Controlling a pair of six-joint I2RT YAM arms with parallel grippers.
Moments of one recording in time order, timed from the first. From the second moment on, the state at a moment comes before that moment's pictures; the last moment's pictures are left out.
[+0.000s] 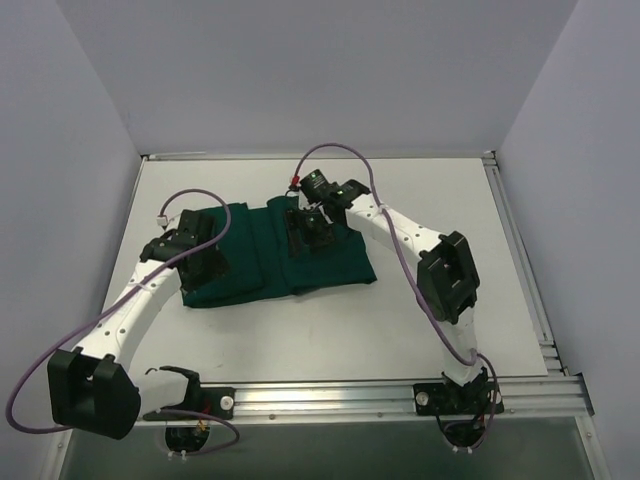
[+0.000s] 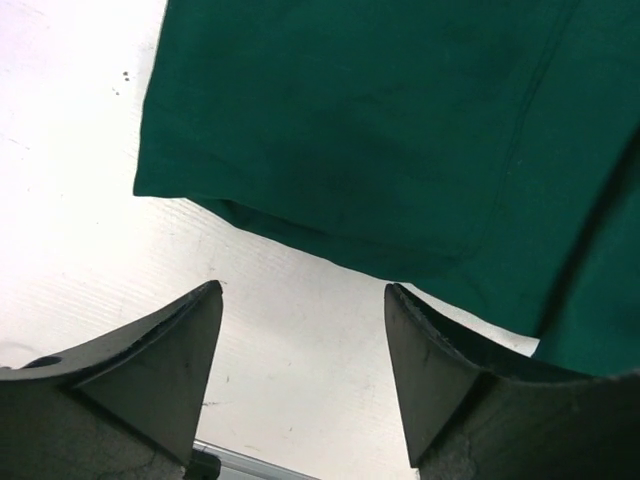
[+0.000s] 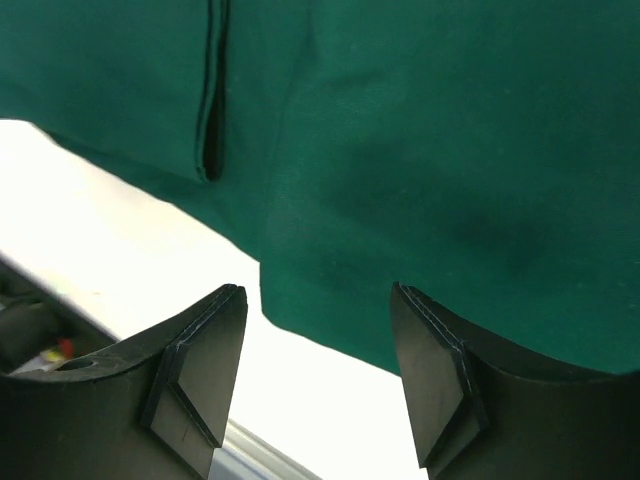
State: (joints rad) left arm -0.26 1.22 0.99 -0.89 -0.30 -0.76; right arm 0.69 2.03 1.78 -0.80 -0.26 0.40
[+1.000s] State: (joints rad) left arm -0.17 1.70 1.06 -0.78 -0.01 -0.72; right arm 0.97 2.24 1.97 -1.04 0.25 0.25
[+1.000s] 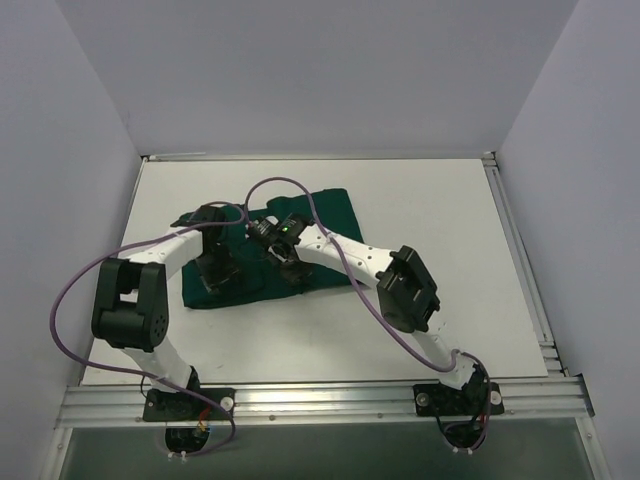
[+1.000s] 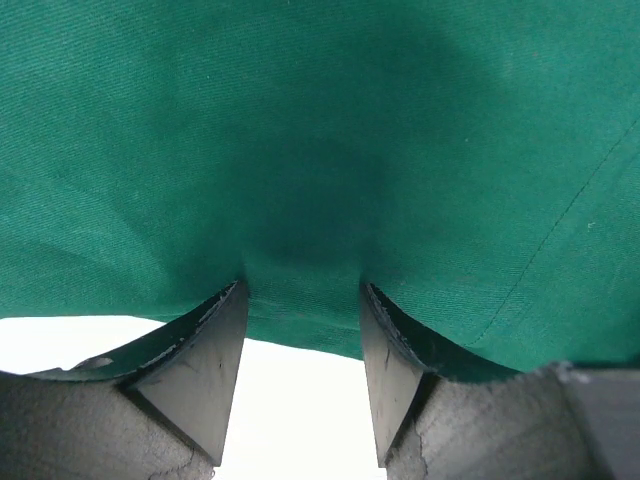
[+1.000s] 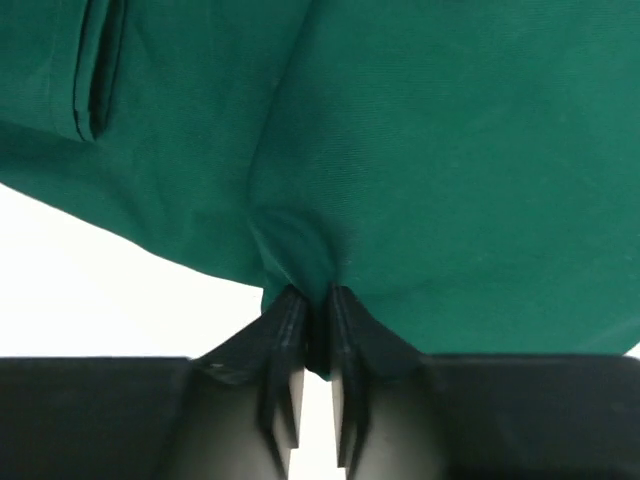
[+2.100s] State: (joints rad) left arm -0.08 1.93 1.30 -0.92 0.05 -0.63; right arm 0.01 1.56 1.22 -0.78 0.18 0.33
